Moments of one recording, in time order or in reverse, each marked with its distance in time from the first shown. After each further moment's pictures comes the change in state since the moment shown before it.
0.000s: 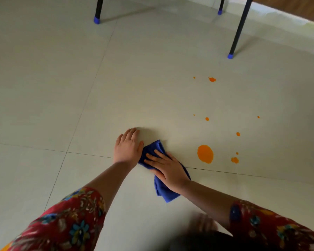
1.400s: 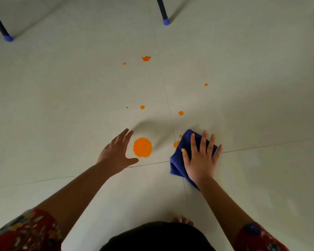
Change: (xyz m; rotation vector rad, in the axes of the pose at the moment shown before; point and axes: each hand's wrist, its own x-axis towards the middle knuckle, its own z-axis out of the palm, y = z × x) left_hand 0.014 0.205 0.044 0.206 -0.435 0.213; right_hand -0.193 0.199 -0.034 -0.033 0.201 1.002
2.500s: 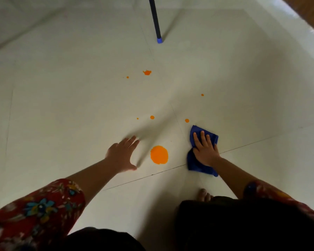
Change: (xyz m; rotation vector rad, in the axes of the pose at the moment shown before) left_hand 0.033 -0.077 -0.028 0.338 -0.170 0.271; right_hand 0.036 -0.033 -0.032 -0.060 -0.420 0.075
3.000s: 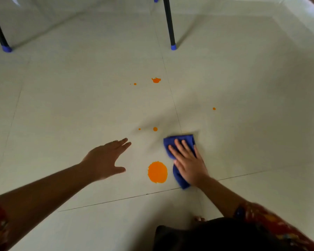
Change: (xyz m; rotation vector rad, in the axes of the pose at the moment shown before) left_hand -0.012 -0.028 -0.038 -0.076 0.031 -0.032; right_hand 0.034 -0.037 0.014 -0.102 0.372 -0.540
